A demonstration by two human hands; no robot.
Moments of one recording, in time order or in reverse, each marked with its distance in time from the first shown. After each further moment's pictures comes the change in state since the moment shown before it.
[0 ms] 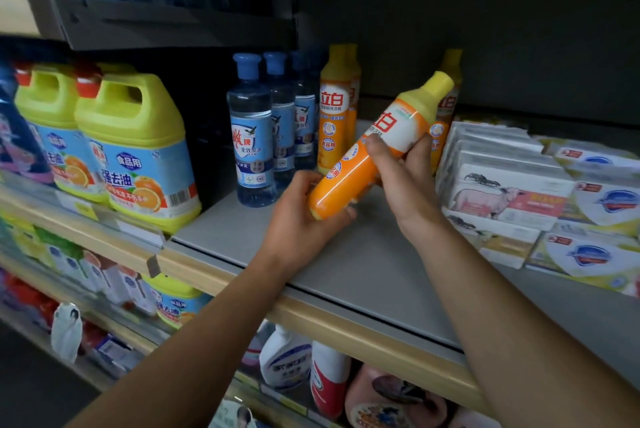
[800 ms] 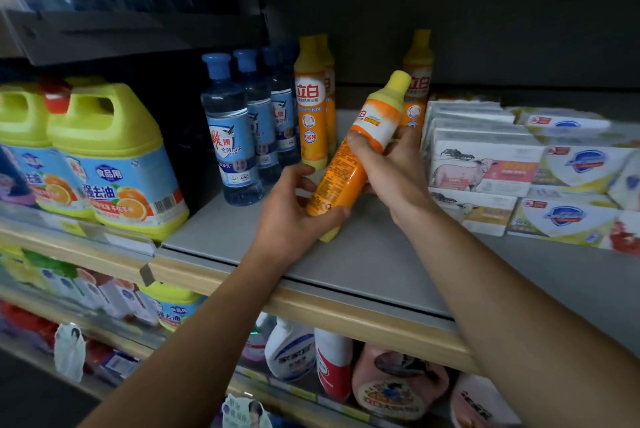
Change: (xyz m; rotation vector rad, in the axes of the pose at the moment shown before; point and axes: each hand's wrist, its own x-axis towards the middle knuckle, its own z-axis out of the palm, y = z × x) left_hand -0.001 -0.003 0.004 0.114 -0.022 0.029; right_hand -0.005 0.001 -0.008 -0.147 0.136 0.161
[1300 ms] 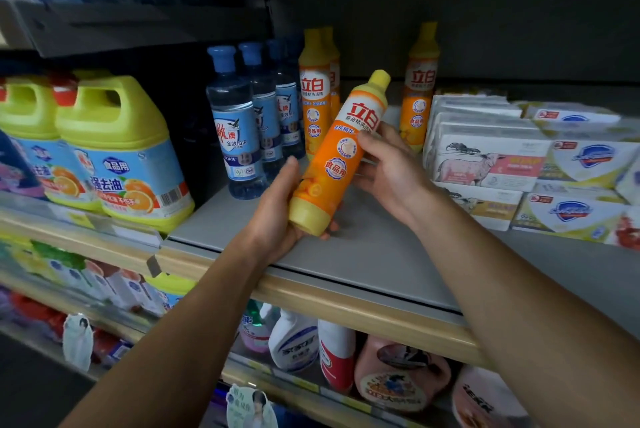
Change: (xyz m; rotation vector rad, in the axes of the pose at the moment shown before) left_hand 0.001 0.013 -0.017 -0.887 -0.342 -0.436; right_hand 0.000 0.001 0.000 0.443 -0.351 0.180
